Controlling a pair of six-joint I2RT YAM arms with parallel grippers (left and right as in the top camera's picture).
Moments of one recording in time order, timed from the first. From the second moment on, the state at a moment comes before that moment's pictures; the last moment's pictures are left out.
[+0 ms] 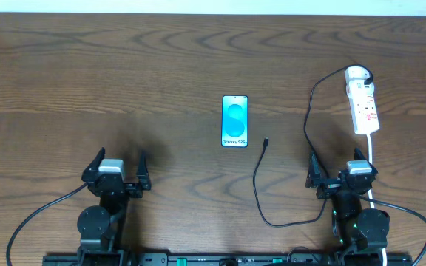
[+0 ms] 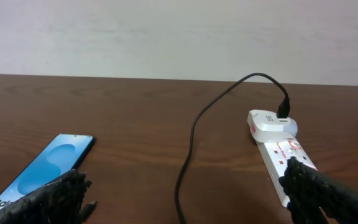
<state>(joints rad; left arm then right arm) -0.04 0.02 0.02 -0.11 0.03 -0.02 0.06 0.01 0.01 -0.07 -0.03 -0.01</state>
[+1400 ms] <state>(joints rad) -0.11 1.25 1.39 -0.98 0.49 -0.28 0.06 0.01 0.01 -0.07 -0.03 -0.01</state>
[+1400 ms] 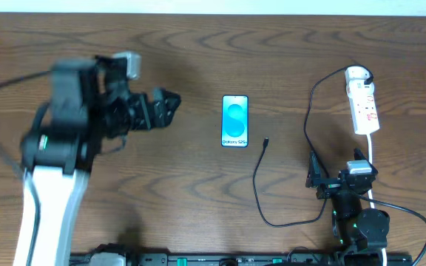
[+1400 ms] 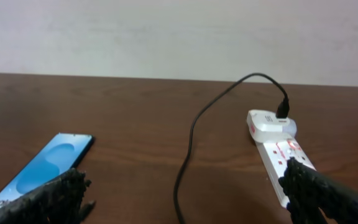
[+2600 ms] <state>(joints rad) -0.49 2.16 2.28 -1.56 0.14 -0.42 0.06 0.01 0.01 -0.07 -0.03 -0.01</state>
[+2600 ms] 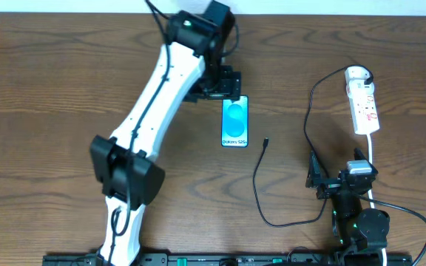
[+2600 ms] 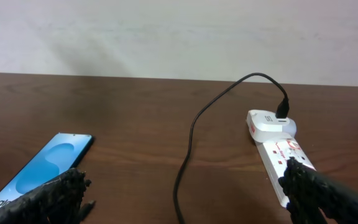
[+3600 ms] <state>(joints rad) -0.60 2.41 2.28 -1.38 0.12 -0.53 0.06 0.01 0.01 -0.07 -0.03 -0.01</state>
